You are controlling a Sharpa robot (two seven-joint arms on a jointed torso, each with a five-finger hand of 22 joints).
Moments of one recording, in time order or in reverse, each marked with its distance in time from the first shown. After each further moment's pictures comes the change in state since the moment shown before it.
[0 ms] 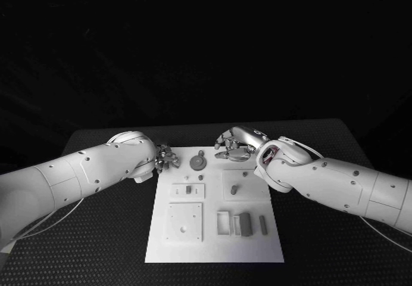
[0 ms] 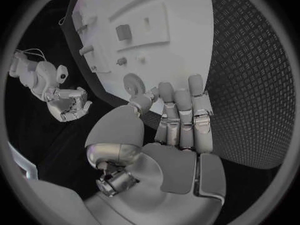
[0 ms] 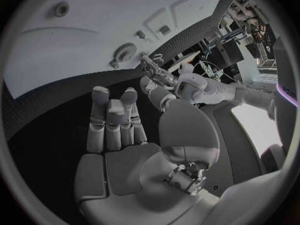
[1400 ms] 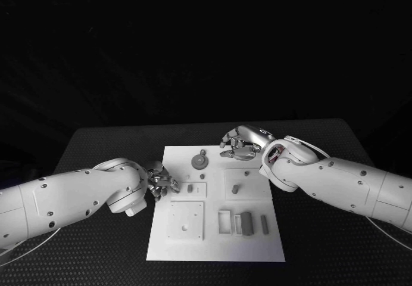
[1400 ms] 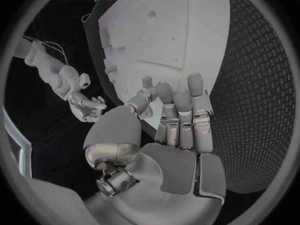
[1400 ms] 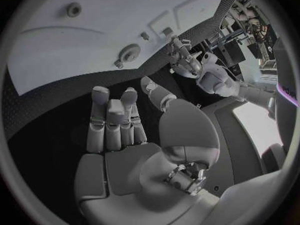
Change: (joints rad) left arm -0.006 -0.258 -0.086 0.439 0.158 -0.173 -0.057; left_hand -0.047 -0.017 0.031 -0.043 0.170 0.032 -0.007 0.034 -0.006 0.051 -0.025 0.007 -0.007 0.046 -0.008 0.012 -0.004 0.000 0.029 -0.018 0.043 0.000; right arm 0.000 -0.020 0.000 0.003 0.002 0.002 -0.004; right_hand -0.004 -0.004 0.000 0.006 0.000 0.003 -0.001 0.000 0.000 0.000 0.000 0.000 0.000 0.002 -0.002 0.000 0.000 0.000 0.000 0.000 0.000 0.000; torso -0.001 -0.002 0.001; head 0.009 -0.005
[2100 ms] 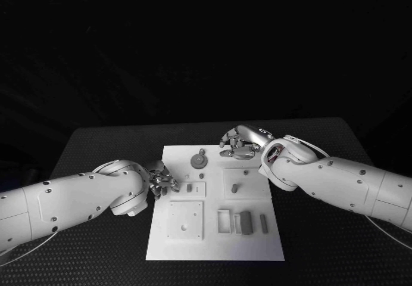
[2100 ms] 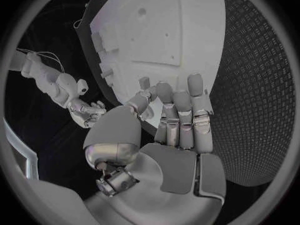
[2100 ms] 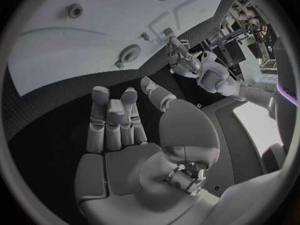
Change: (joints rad) left arm -0.013 0.014 -0.001 0.000 -0.101 -0.034 -0.007; left_hand 0.000 0.000 0.000 -0.002 0.000 0.005 0.000 -0.001 -0.001 0.007 0.000 0.000 -0.001 0.005 -0.002 0.000 0.000 0.000 0.003 -0.003 0.004 0.000; right arm 0.000 -0.001 0.000 0.001 0.000 0.002 -0.003; right_hand -0.004 0.004 0.000 0.006 0.000 -0.006 0.000 0.000 0.001 -0.004 0.004 0.000 0.000 -0.001 0.001 0.000 0.001 0.000 0.000 0.000 0.000 0.000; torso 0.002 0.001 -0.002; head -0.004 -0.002
